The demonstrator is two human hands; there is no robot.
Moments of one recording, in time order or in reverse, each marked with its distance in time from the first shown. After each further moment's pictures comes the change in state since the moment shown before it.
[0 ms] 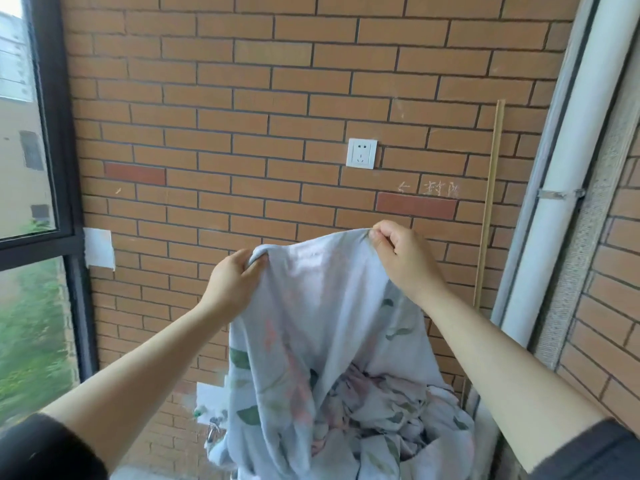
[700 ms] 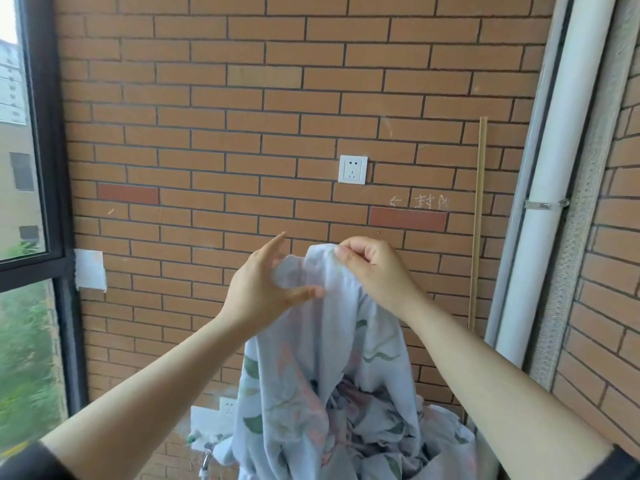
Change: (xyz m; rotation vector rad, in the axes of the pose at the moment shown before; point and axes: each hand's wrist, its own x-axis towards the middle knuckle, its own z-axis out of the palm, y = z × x) left_hand -0.017 0.055 0.002 -0.018 -0.078 0.147; right_hand -0.001 -0.037 0.007 0.332 -0.135 0.047
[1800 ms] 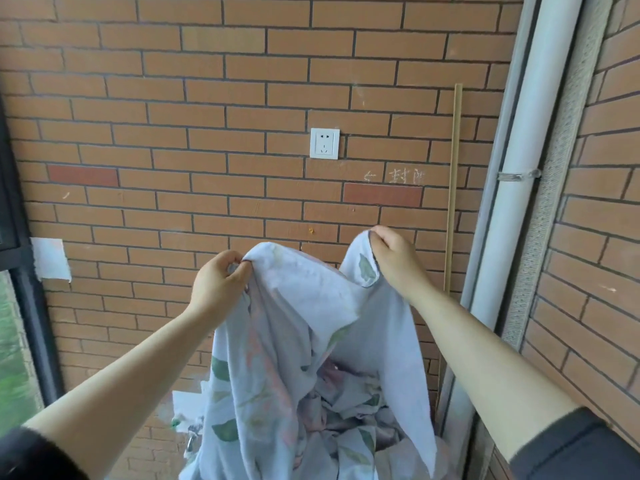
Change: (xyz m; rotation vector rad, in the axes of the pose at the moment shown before) left_hand 0.015 -0.031 0.043 -0.040 0.092 -0.188; right_hand -0.011 0.075 -0.051 -0.098 0.190 0.241
